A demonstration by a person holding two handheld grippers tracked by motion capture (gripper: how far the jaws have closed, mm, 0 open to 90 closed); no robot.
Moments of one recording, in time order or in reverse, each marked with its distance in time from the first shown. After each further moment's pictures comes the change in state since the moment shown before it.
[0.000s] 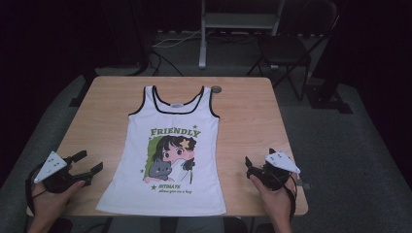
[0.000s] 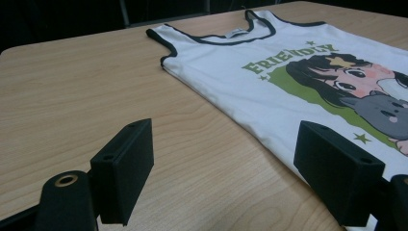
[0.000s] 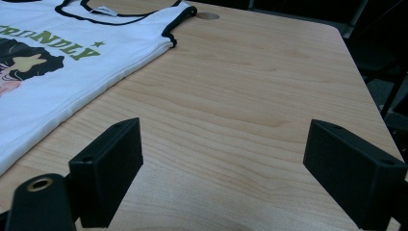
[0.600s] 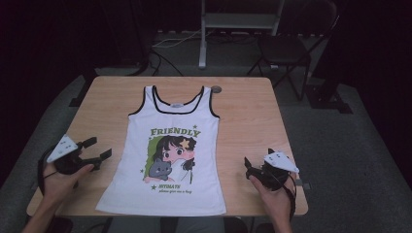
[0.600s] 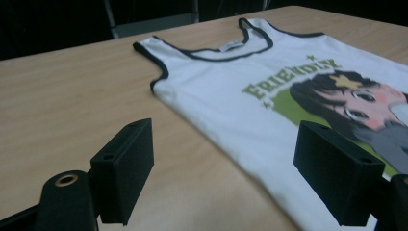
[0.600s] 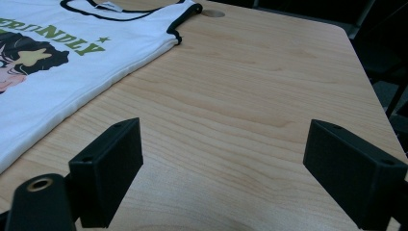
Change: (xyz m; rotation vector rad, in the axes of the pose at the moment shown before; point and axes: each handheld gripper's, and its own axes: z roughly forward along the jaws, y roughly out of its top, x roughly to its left) left arm 0.013 0.040 0.051 0.003 -0.053 0.018; right arm 0.001 0.000 0.001 0.009 0.013 -0.022
